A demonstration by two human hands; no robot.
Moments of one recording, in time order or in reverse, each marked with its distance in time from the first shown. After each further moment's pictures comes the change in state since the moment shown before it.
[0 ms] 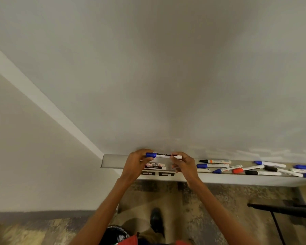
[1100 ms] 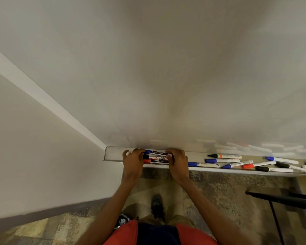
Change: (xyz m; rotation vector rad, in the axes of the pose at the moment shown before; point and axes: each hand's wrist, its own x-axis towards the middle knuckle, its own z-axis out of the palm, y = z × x) left_hand -0.001 -0.075 0.021 0.287 0.213 -0.186; right_hand 0.047 0.086 0.051 -0.742 0.089 -0.321
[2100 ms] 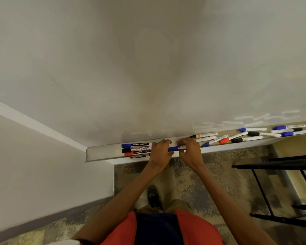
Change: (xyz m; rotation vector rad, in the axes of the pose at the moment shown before) left_hand -0.026 0.125 0.073 0.074 -0.421 0.372; right_hand -0.024 0.066 -0.091 -0.085 0.102 0.056
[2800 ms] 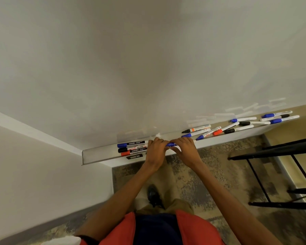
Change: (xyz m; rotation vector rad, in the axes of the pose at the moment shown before) left_hand 0.002 -0.014 0.014 0.092 0.055 0.114; right_hand -0.010 -0.002 -0.006 -0.206 -0.077 -0.182
